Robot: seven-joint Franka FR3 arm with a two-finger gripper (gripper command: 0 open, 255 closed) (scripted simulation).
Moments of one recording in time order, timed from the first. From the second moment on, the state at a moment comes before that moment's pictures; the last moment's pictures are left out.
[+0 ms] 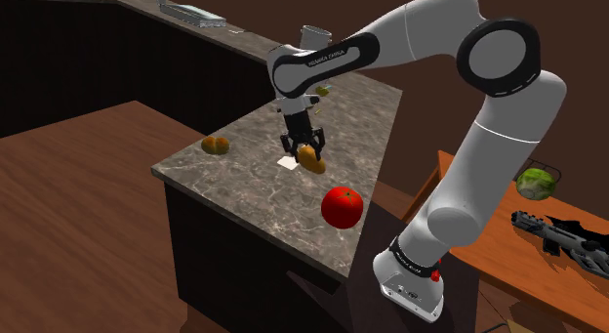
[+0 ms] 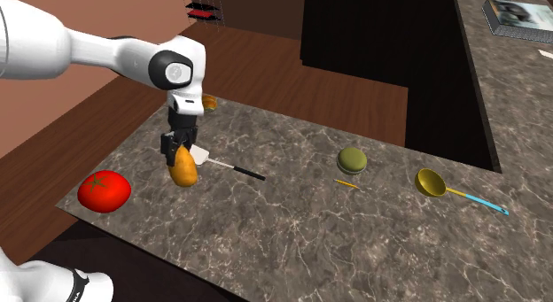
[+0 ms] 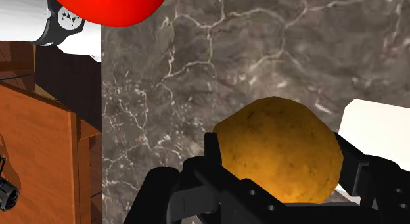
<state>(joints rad) -0.02 0.14 0.08 -2.08 -0.07 1.65 1.34</state>
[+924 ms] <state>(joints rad) -0.02 0.15 0.08 -2.09 -0.07 1.67 1.34</state>
